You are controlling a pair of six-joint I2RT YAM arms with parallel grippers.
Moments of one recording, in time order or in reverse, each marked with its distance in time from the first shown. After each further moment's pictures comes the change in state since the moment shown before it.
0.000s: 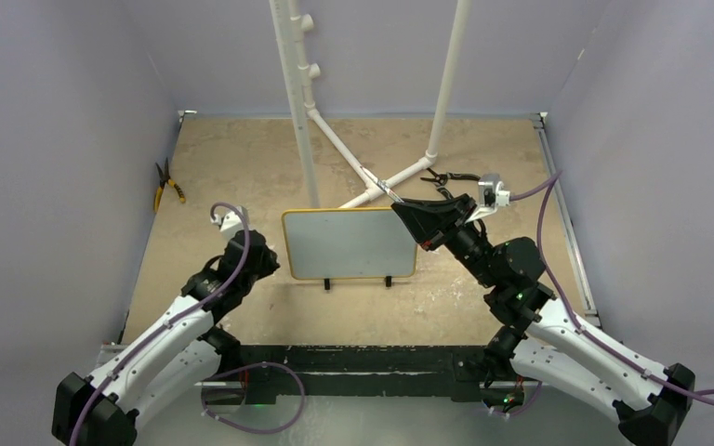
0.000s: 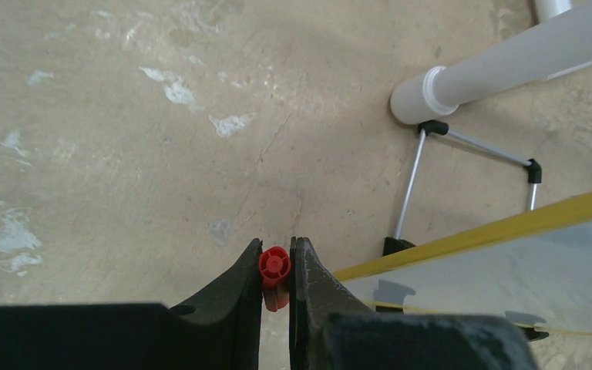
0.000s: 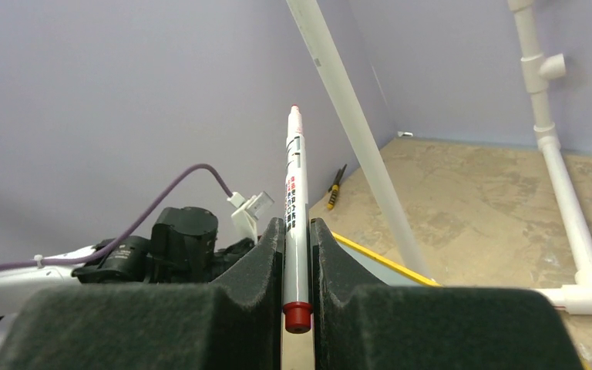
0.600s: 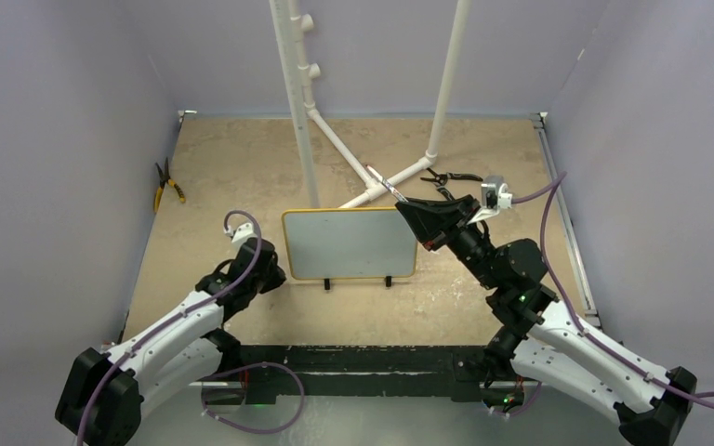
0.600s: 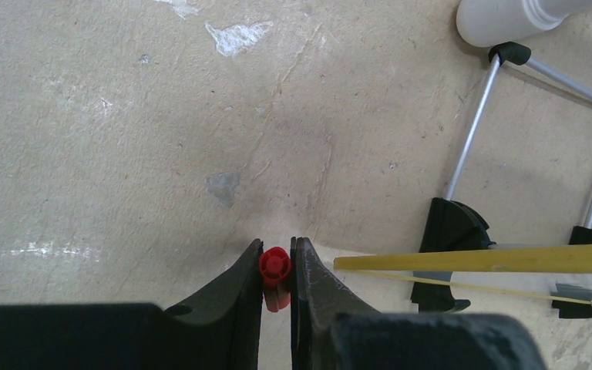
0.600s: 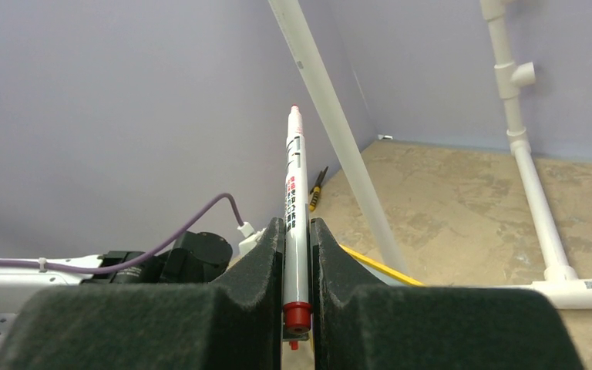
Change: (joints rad) left arm 0.000 0.140 -0.111 0.079 0.127 -0.066; right arm 0.000 -0.026 -0.003 -0.034 0.033 -0.052
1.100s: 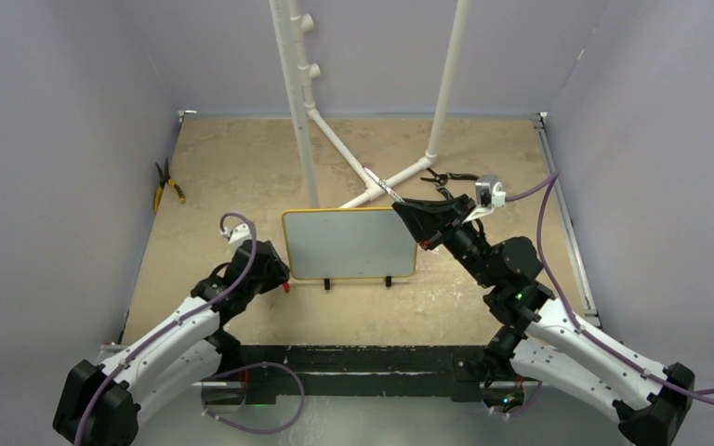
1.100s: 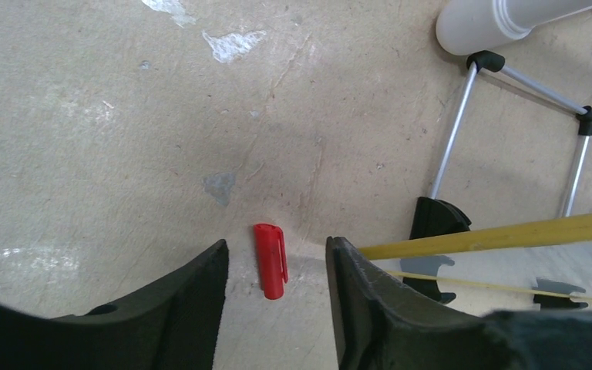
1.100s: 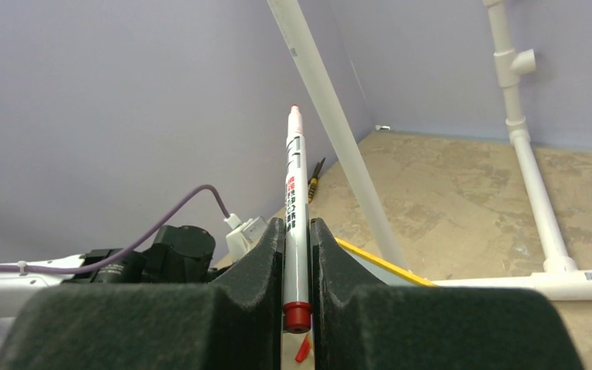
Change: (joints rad) left arm 0.000 -0.075 -0.018 -0.008 0.002 -0.007; right arm 0.000 0.028 -0.001 0.001 -0.001 0.000
